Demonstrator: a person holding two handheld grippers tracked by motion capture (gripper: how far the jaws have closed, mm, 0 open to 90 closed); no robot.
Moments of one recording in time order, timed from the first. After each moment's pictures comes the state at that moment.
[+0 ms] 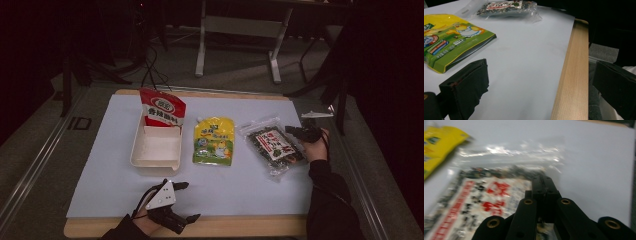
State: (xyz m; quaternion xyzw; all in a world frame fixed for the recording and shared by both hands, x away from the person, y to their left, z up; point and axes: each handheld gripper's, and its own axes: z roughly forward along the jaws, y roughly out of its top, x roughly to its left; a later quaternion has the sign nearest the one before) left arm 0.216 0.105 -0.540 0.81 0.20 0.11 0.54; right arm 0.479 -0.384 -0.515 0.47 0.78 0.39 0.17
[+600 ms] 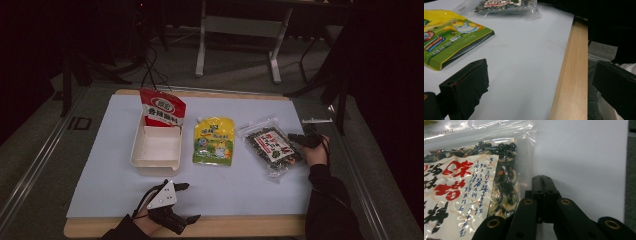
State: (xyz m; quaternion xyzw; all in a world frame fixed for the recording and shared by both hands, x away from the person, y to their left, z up) left arm 0.216 0.104 -0.542 0.82 0.20 0.10 0.54; right arm 0.477 -0.396 -0.542 0.52 0.76 0.35 0.14
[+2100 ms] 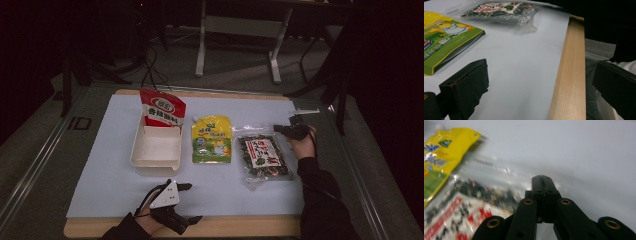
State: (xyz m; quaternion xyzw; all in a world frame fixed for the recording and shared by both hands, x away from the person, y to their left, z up) left arm 0.219 0.099 -0.541 0.82 0.18 0.09 0.54; right arm 0.485 -0.340 -0.512 0.48 0.78 0.39 0.13
